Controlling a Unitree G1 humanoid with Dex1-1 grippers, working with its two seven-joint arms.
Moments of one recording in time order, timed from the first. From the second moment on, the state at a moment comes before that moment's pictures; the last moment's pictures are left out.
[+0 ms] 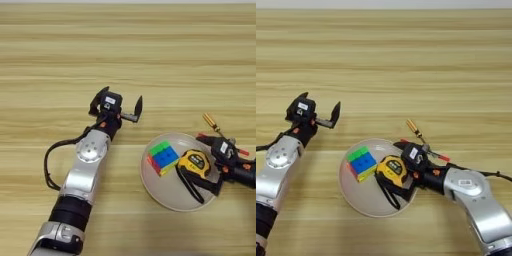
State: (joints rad) left arm -0.23 0.01 -0.10 0.29 0.04 -0.09 -0.13; right arm 0.07 -0.51 0.21 -0.17 0.14 0.19 0.77
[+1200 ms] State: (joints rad) left arm -0.25 0.00 -0.10 0.30 0.04 -0.09 -0.09; right arm 0.00 -0.30 0.38 -0.04 -0.03 0.29 0.55
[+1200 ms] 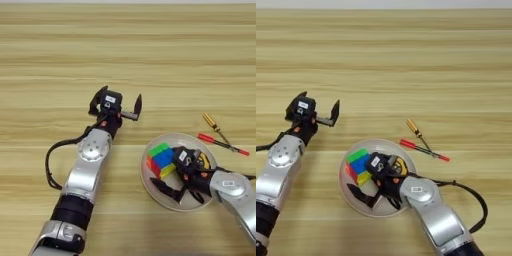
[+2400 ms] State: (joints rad) left arm -0.25 0.00 -0.10 0.33 0.04 -0.09 -0.08; right arm -0.03 -0.26 0.34 0.02 -0.03 0.25 0.52
